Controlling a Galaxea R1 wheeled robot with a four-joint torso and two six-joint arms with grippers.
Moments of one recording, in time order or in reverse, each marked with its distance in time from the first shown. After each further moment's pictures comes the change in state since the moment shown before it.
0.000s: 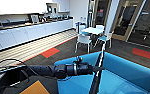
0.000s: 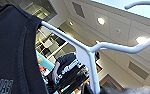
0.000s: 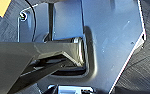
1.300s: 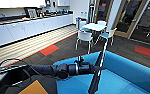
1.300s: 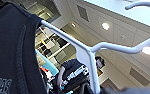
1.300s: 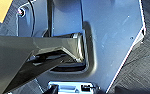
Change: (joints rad) left arm -0.003 0.027 -0.022 0.001 -0.001 0.003; right arm 0.017 0.003 0.000 0.000 0.003 0.000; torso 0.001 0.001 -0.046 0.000
